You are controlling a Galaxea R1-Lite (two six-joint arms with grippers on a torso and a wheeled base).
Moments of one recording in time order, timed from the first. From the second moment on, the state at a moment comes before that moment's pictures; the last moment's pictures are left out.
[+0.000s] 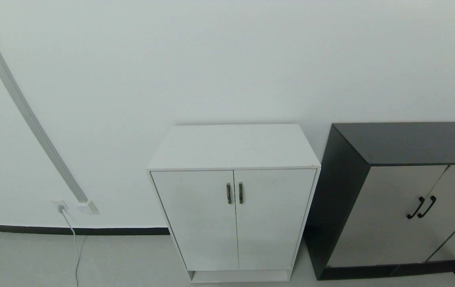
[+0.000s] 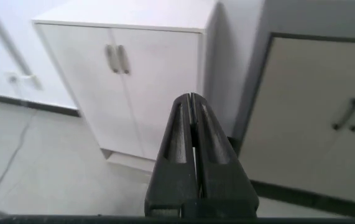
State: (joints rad) left arm 0.00 0.00 0.00 0.00 -0.01 0.00; right arm -0.01 0.08 -0.12 0.09 0.35 0.00
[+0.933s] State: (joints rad) left arm 0.00 0.00 0.00 0.00 -0.01 0.01; right arm 0.00 0.00 -0.05 0.06 -0.12 0.22
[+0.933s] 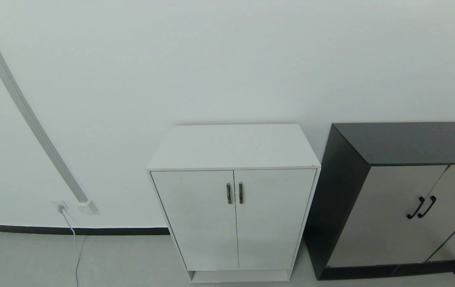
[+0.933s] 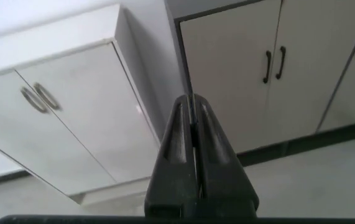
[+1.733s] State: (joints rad) left arm 0.00 0.00 0.00 0.00 -0.01 0.01; right arm 0.00 0.00 -0.02 0.01 0.05 0.00
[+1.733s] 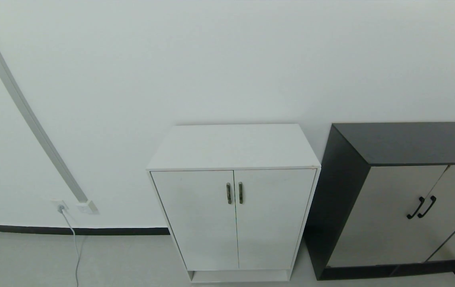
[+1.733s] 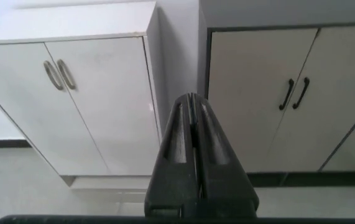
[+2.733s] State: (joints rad) left arm 0.00 0.00 0.00 0.00 -0.01 0.01; right arm 0.00 0.00 0.00 0.00 0.02 0.06
